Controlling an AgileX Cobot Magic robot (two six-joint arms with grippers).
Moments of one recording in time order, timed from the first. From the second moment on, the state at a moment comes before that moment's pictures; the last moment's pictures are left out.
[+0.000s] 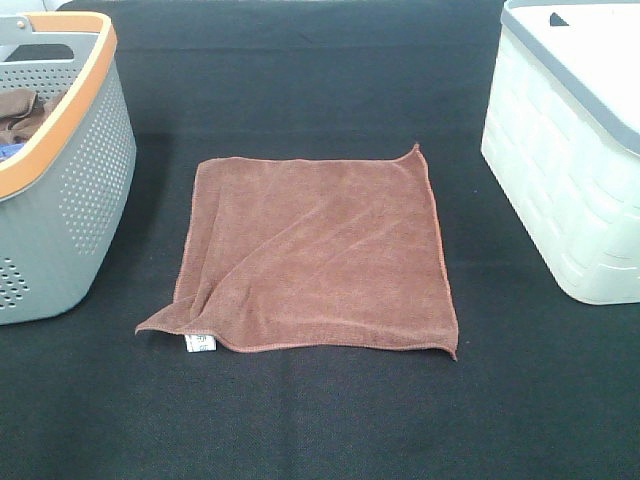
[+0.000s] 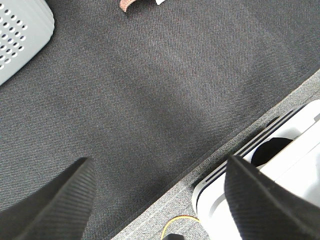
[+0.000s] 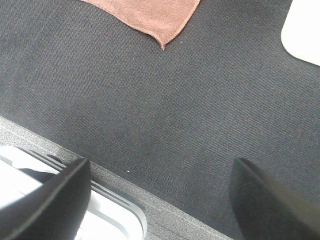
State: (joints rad) left arm -0.49 0.54 -0.51 -0.09 1.05 0.14; right arm 0.27 0.46 -0.51 0.14 1.08 -0.22
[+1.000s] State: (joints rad) left arm -0.27 0.41 -0.51 -0.09 1.05 0.14; right arm 0.19 0.37 -0.51 0.14 1.07 -0.21
